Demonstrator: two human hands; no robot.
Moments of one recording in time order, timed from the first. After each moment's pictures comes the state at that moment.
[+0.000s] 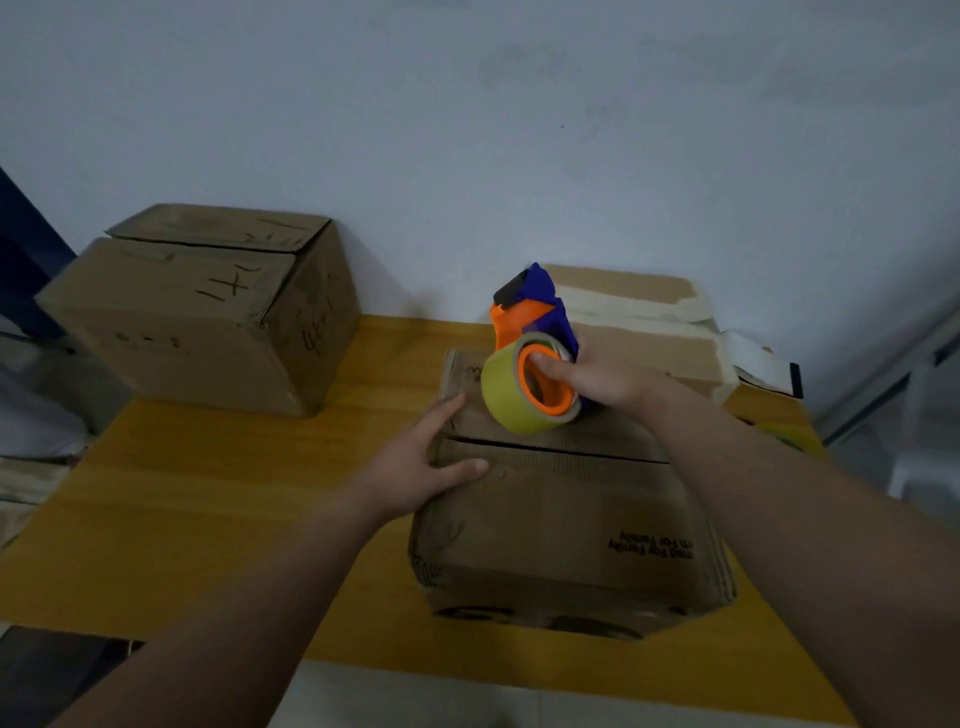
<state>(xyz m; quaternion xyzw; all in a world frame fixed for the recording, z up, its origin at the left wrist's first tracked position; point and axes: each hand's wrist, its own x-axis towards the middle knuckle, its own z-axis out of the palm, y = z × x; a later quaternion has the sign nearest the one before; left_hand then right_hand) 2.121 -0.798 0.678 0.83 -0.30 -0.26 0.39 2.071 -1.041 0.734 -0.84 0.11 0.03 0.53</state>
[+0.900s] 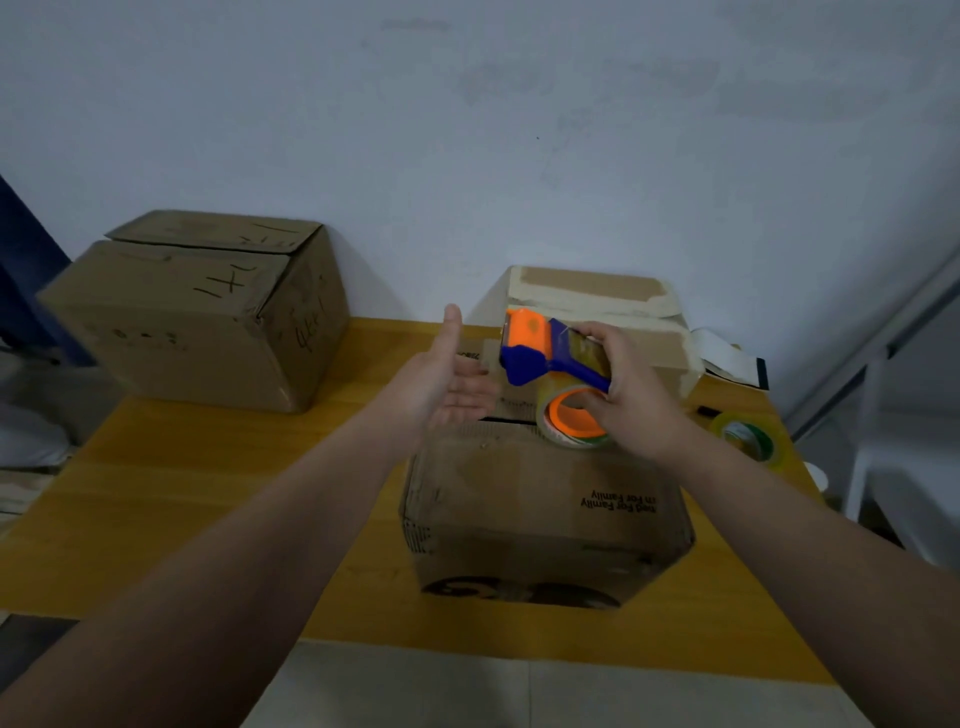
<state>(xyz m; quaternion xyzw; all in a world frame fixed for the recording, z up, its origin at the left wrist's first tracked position) 2.090 -0.840 0.764 0.70 -0.09 -0.37 0.60 1.981 -1.033 0.735 -0.90 0.09 -0.18 0.39</state>
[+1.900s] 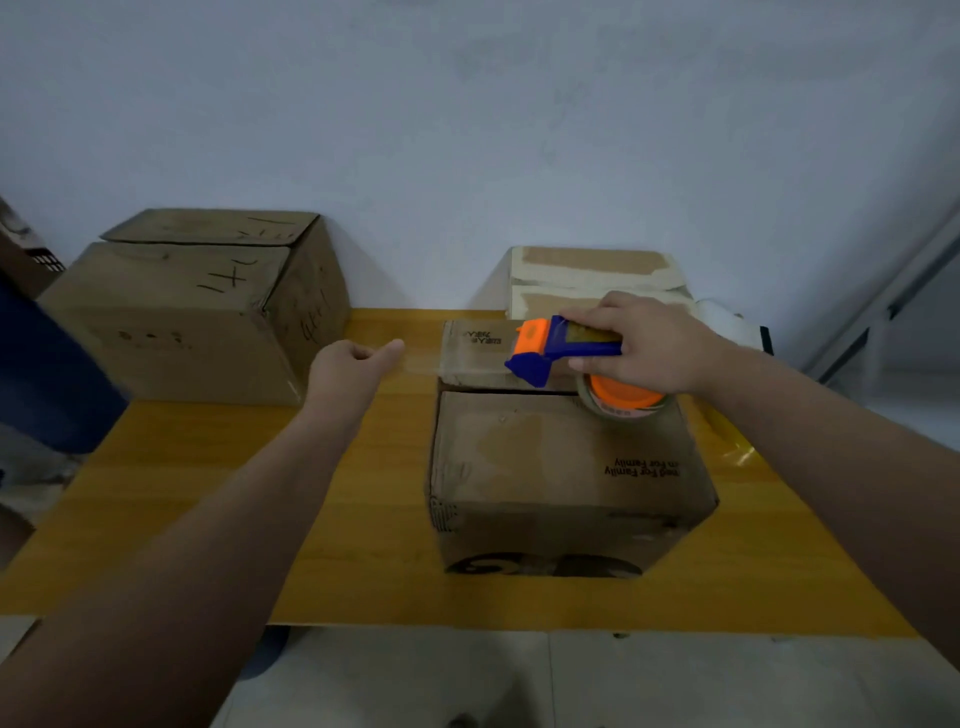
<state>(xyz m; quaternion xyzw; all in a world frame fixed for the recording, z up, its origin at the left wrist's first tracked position) 2.133 -0.771 0.731 0.85 -0.06 -0.13 0.51 1.989 -1.036 0.780 -0.99 0.06 -0.03 0.12</state>
